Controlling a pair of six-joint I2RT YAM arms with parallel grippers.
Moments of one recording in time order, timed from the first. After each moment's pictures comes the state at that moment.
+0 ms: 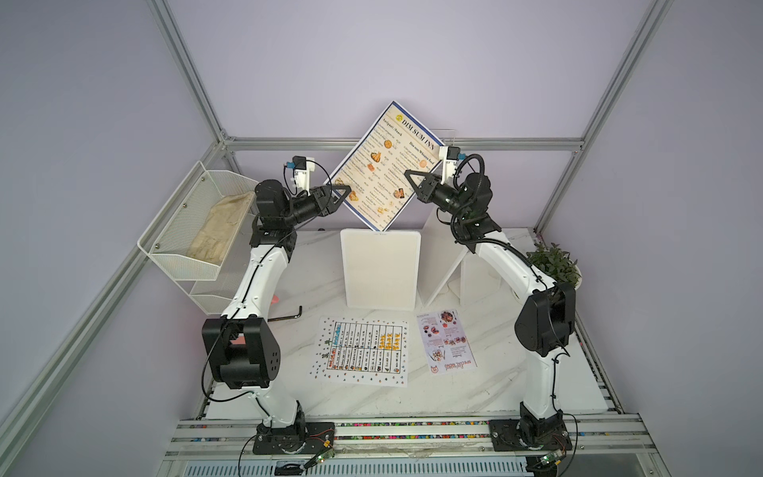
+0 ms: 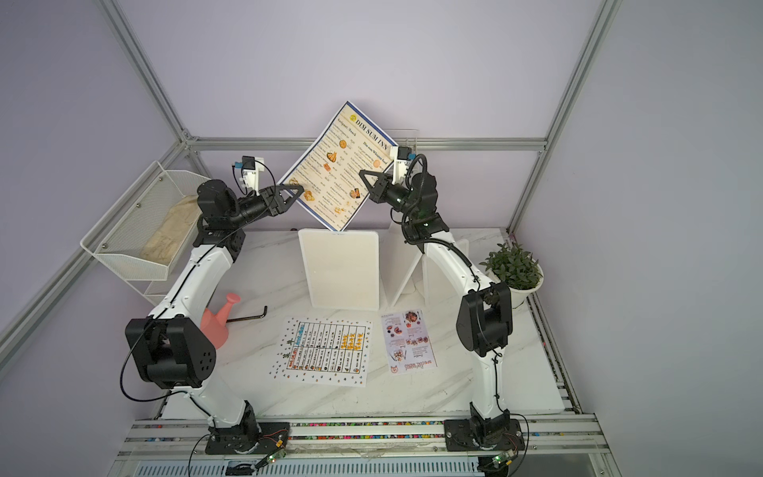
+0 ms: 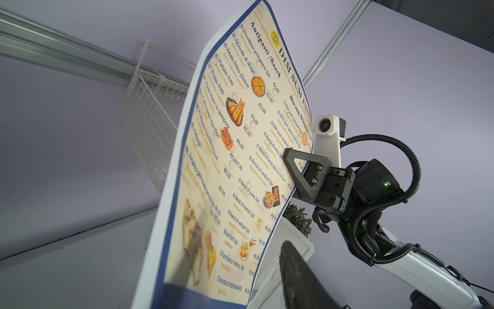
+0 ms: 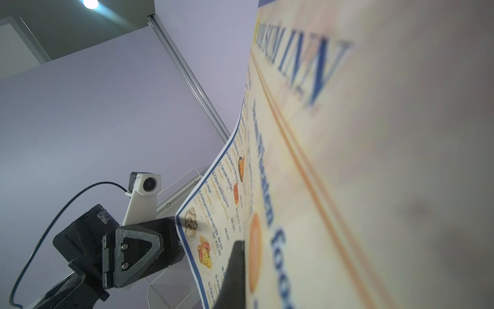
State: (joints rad) left arm 0.02 1.72 1.65 0.16 0.92 -0.65; right arm 0.37 2.05 1.97 0.36 -0.53 0.71
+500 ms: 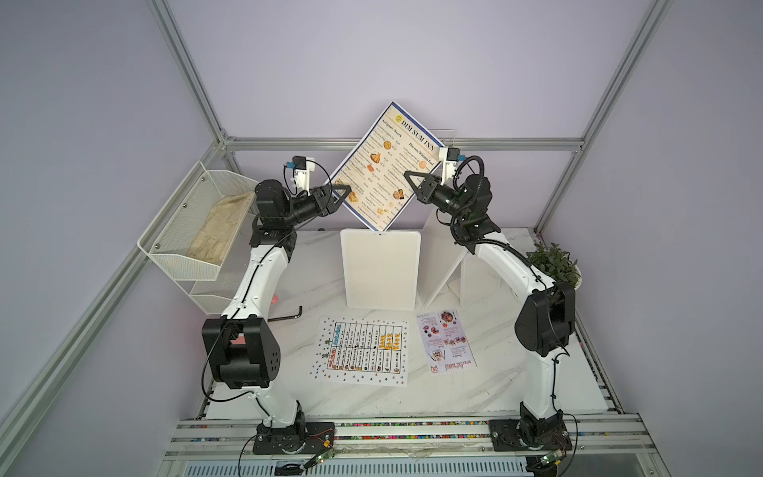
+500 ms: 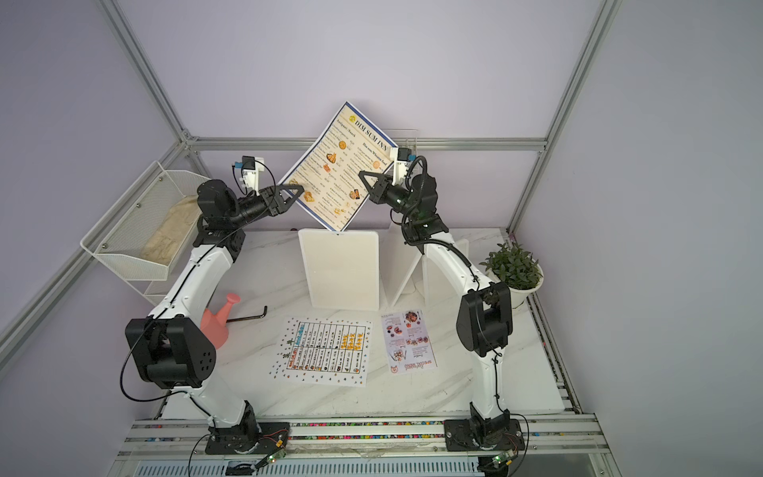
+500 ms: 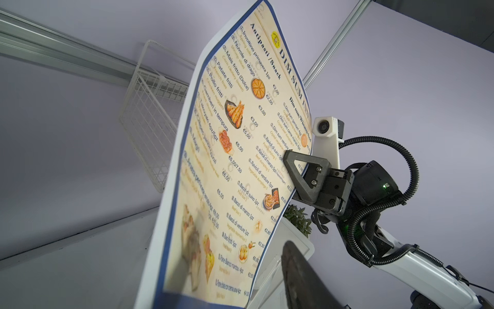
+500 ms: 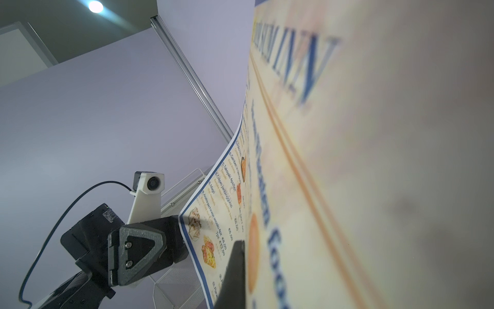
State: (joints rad) left arm 0.02 1.72 1.65 0.16 0.92 -0.65; right arm 0.37 2.05 1.95 0.39 -0.54 0.74
